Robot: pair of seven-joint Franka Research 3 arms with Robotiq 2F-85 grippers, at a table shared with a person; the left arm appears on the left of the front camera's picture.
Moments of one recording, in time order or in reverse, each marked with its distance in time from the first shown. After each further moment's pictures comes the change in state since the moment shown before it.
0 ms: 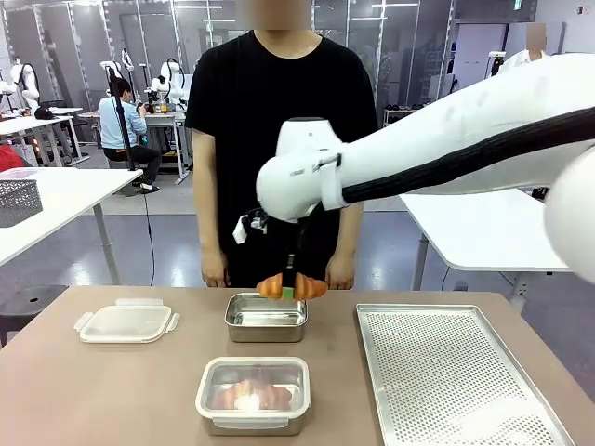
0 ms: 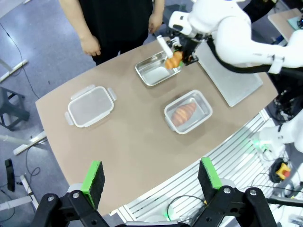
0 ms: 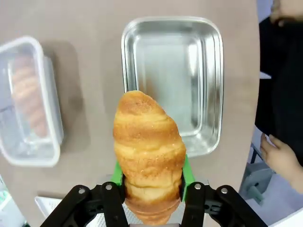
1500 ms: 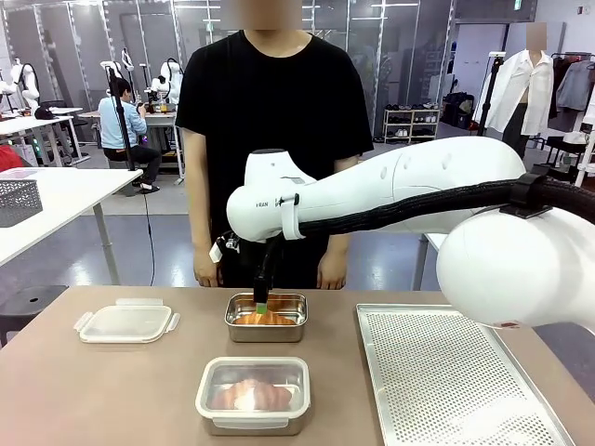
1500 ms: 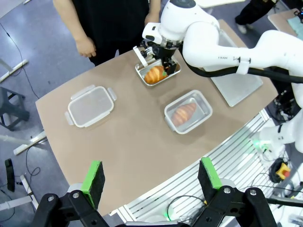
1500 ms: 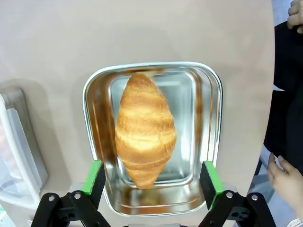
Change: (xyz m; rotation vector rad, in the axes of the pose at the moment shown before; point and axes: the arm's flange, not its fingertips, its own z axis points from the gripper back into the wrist) left arm 0.000 0.000 0.000 0.000 0.000 0.000; right arm 0.050 -0.036 -0.065 0.046 0.021 0.000
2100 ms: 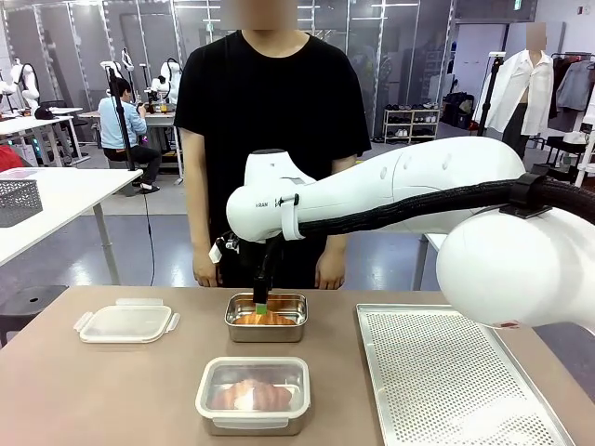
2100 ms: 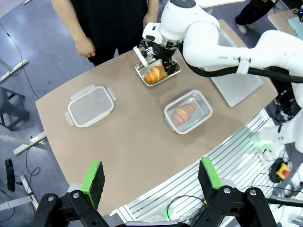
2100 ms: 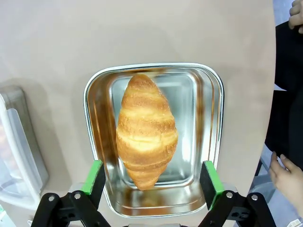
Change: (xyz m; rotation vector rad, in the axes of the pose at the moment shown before) left arm 0.000 0.000 0.000 0.000 0.000 0.000; right arm 0.002 0.002 -0.001 0.002 0.000 0.004
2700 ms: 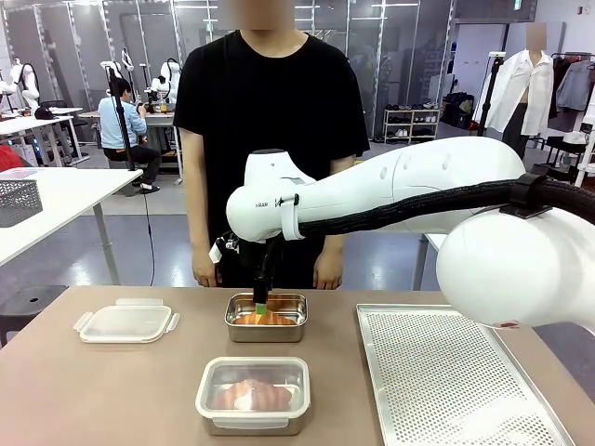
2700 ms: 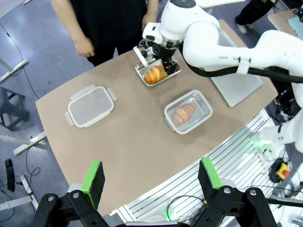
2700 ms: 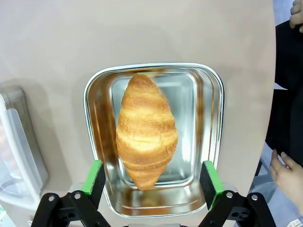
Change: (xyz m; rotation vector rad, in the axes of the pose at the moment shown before) left arm 0.000 0.000 0.000 0.000 0.000 0.000; right arm 0.000 0.000 0.000 0.000 0.000 0.000
